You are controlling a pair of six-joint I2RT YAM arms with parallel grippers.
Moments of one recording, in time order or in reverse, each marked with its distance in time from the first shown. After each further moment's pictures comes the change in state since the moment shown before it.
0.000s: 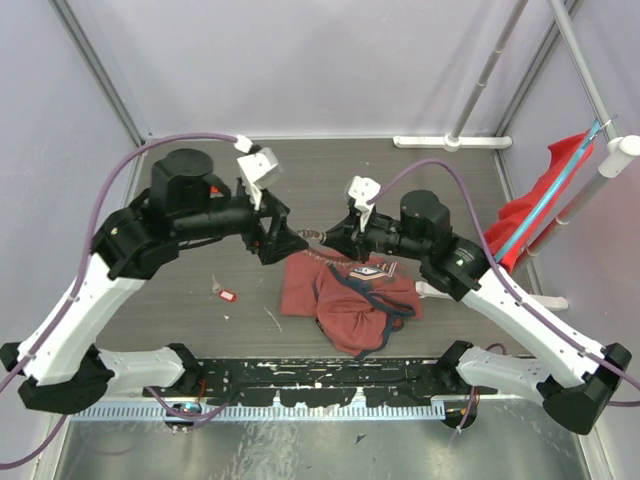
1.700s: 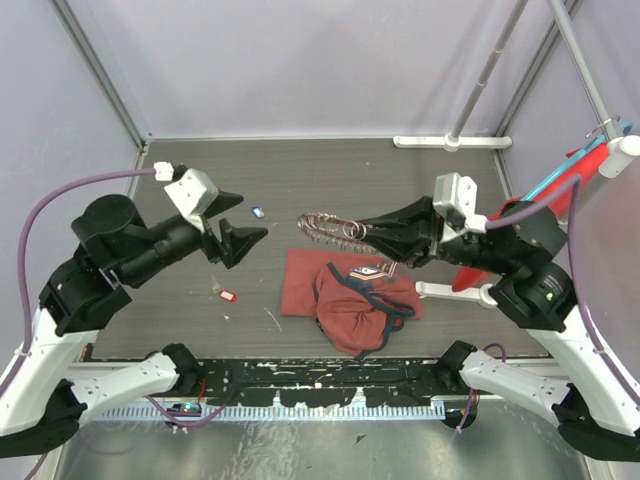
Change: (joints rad) left arm 0.000 -0.343 -0.237 0.239 -0.200 0.105; right arm -0.001 -0.208 0.263 -0.026 -0.167 -0.013
